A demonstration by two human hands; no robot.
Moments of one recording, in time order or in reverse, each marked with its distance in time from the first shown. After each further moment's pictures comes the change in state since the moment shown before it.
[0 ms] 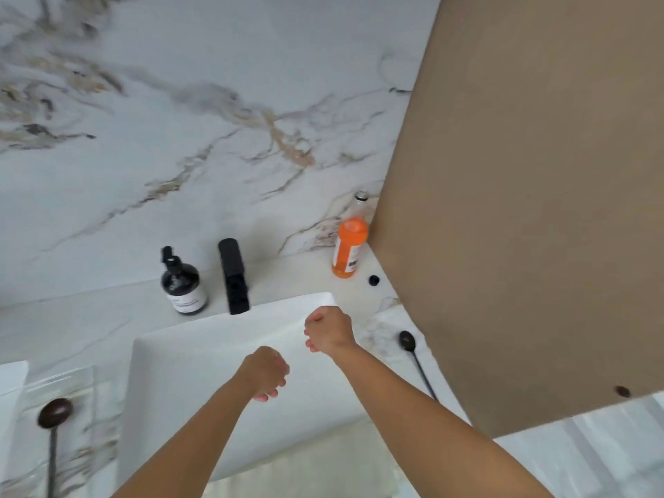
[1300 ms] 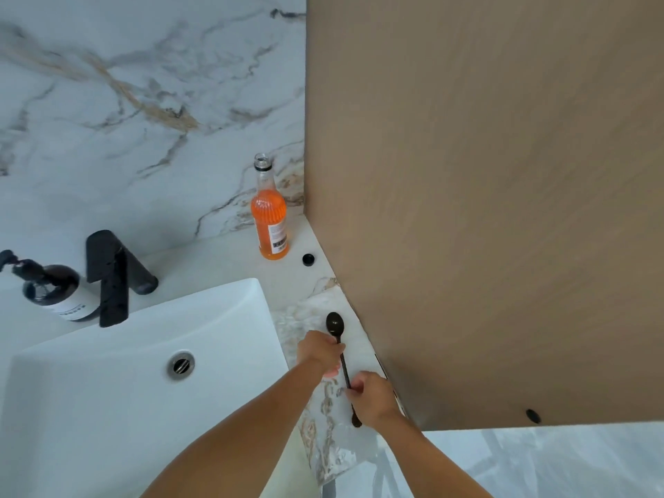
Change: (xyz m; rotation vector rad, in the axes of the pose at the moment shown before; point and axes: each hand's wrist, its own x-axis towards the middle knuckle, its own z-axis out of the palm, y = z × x) left_hand 0.098 0.147 0.218 -0.396 0.011 -0.042; right_hand 0.004 0.229 -0.141 -0.326 -0.065 0.199
